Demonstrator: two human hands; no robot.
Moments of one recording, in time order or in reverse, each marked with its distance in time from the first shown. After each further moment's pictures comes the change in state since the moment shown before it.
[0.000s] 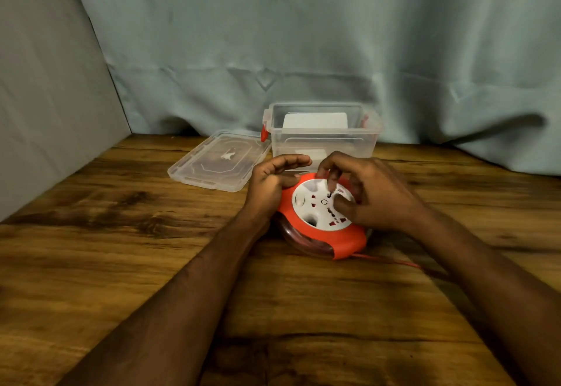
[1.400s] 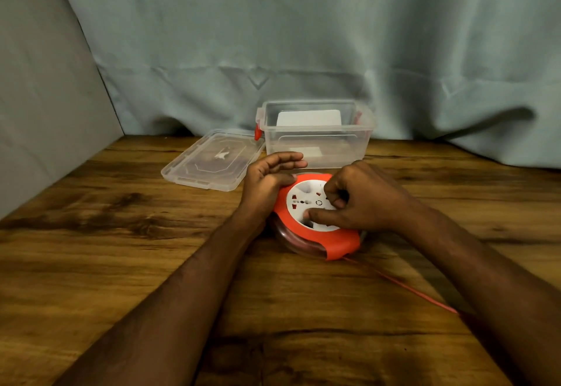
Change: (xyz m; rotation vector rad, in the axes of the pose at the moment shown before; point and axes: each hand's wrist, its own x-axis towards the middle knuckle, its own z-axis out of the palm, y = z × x) left_hand 0.003 -0.004 -0.001 0.003 -0.021 0.038; right_hand 0.002 0.001 0.006 -0.131 -0.141 0.020
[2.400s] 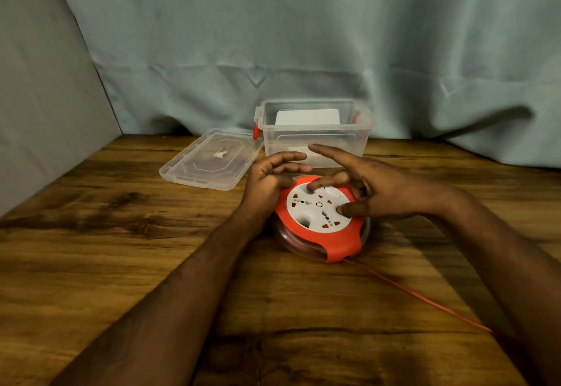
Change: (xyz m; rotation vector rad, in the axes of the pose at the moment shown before) left_hand -0.002 0.002 0.001 0.047 -0.068 -0.013; right_hand -0.003 0.025 -0.024 0.364 -0.285 -0.025
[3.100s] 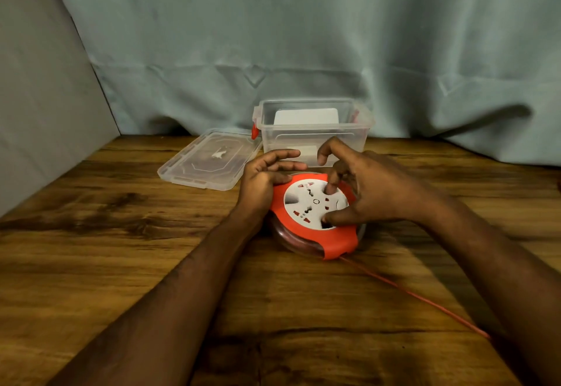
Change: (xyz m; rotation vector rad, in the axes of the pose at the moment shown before) left_hand 0.000 0.003 0.000 -0.040 0.058 -0.015; right_hand -0.001 -0.026 0.008 -0.311 0.230 0.093
